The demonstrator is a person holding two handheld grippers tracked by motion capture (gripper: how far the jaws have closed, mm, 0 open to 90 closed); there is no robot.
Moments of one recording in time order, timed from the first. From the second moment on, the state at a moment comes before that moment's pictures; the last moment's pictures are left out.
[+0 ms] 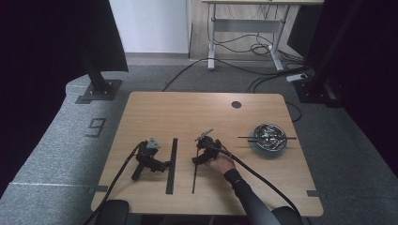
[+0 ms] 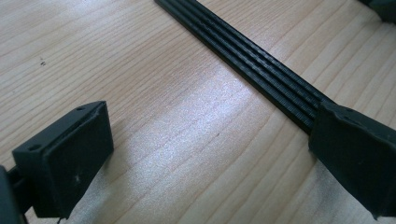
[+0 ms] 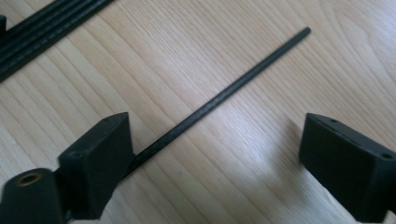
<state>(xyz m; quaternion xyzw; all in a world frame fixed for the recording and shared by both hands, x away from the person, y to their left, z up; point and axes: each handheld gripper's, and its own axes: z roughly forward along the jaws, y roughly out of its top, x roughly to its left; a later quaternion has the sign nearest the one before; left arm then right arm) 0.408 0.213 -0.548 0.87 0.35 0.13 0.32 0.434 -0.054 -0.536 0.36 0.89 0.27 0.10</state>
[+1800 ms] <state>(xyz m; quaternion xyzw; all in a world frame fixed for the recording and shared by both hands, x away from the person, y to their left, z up) 0.408 0.213 -0.548 0.87 0.35 0.13 0.32 0.426 -0.147 -0.524 0.38 0.89 0.24 0.11</state>
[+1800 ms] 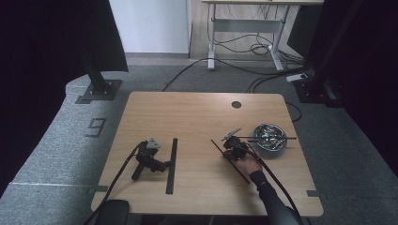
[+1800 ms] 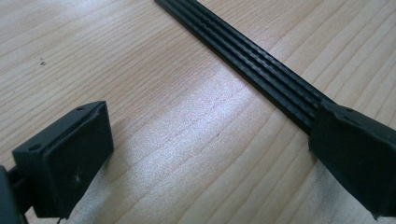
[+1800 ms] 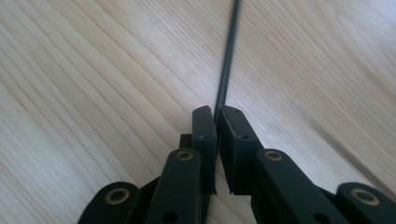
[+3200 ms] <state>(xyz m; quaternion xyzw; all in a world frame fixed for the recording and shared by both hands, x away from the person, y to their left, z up) 0.408 0.213 -0.548 0.87 0.35 0.13 0.32 0.434 -0.183 -0.511 0.38 0.91 0.14 0.05</state>
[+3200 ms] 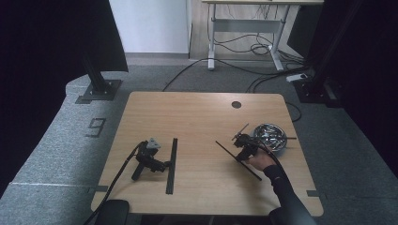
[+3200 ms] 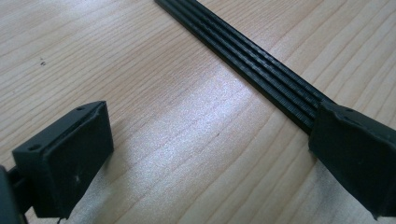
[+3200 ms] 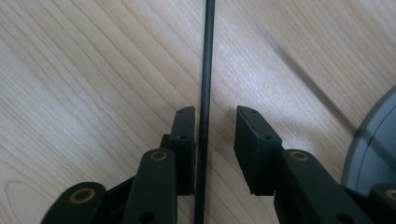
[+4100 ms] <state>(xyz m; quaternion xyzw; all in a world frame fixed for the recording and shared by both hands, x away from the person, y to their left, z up) 0.408 0.213 -0.548 0.87 0.35 0.13 0.32 0.448 -0.166 -0.511 0.36 0.93 0.06 0.00</state>
